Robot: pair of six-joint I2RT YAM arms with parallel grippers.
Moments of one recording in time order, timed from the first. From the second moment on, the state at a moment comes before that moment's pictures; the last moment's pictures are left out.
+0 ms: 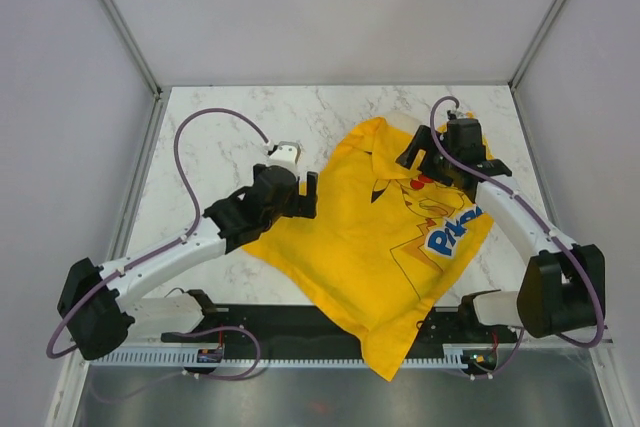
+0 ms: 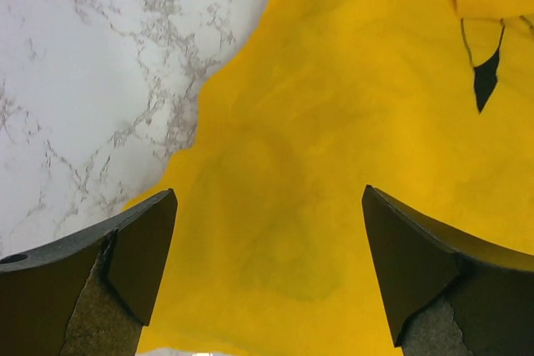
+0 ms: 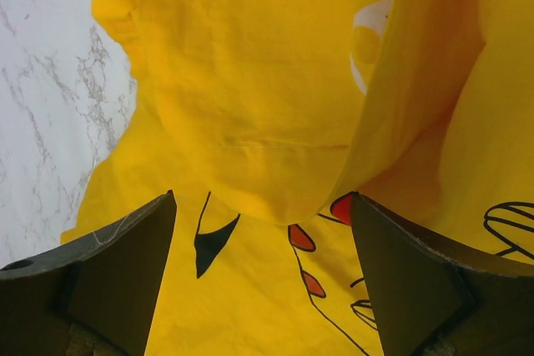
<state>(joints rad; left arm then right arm) -0.83 1.17 0.87 -0.31 -0.39 -0.43 0.18 1.32 0.96 -0.33 -0.15 0.58</state>
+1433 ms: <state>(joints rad) -0.64 1.02 0.61 -0.36 -0.28 -0.57 -0.10 1.65 1.31 -0.32 0.19 0.64</state>
